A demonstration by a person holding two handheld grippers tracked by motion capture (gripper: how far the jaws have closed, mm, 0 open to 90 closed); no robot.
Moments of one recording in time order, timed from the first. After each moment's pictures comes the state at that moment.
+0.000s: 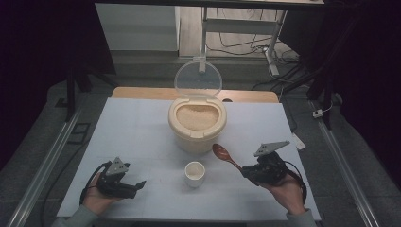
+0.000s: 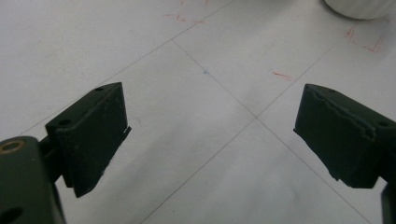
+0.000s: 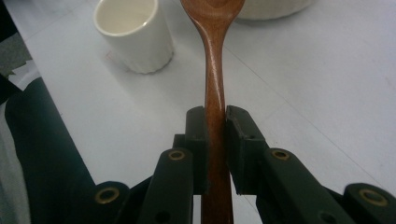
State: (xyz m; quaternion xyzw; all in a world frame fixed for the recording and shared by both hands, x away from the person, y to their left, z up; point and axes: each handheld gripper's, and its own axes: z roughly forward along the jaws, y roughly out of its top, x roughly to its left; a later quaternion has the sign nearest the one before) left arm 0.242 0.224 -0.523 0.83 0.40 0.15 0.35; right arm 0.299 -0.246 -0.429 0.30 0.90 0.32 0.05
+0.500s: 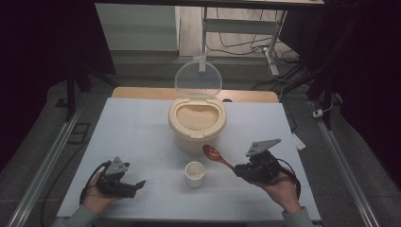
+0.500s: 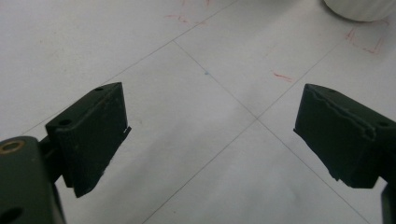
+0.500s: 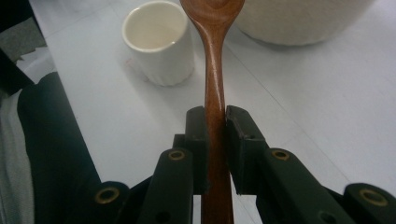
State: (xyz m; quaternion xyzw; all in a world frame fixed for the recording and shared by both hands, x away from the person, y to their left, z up) left arm 0.243 0.225 -0.523 0.83 0.41 0.15 0.35; right arm 0.300 -0.223 -0.420 0.25 0.91 0.32 0.05
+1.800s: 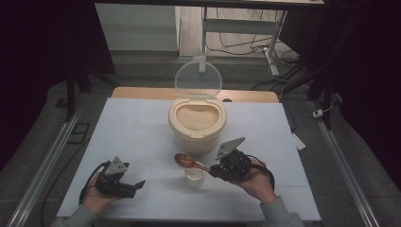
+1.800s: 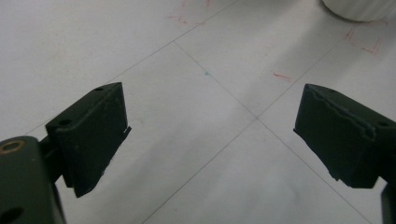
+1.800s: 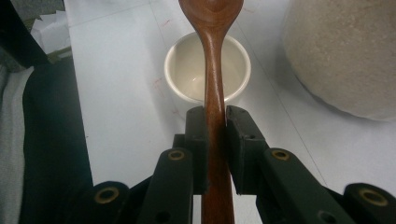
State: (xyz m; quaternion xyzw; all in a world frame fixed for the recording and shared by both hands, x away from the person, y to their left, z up) left arm 0.242 0.225 -0.520 0.83 0.40 0.15 0.35; right arm 0.308 -0.155 -0.431 0.14 0.94 0.30 0.04
